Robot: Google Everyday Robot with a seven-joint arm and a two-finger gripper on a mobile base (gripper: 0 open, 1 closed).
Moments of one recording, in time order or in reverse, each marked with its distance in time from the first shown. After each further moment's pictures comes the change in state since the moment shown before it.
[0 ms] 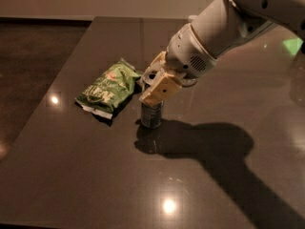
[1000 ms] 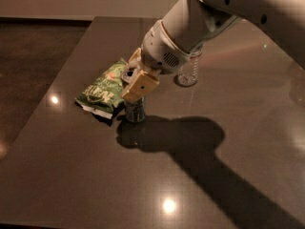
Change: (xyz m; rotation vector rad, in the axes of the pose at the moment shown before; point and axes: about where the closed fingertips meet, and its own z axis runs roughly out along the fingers) arm -0.032 -0.013 0.032 -0.013 0.025 -0.099
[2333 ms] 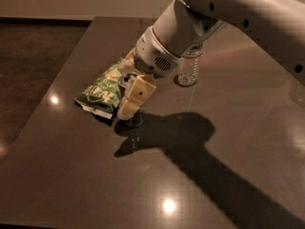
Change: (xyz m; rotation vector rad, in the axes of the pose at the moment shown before) arm -0.001 0.000 0.020 -0.043 0.011 -0.002
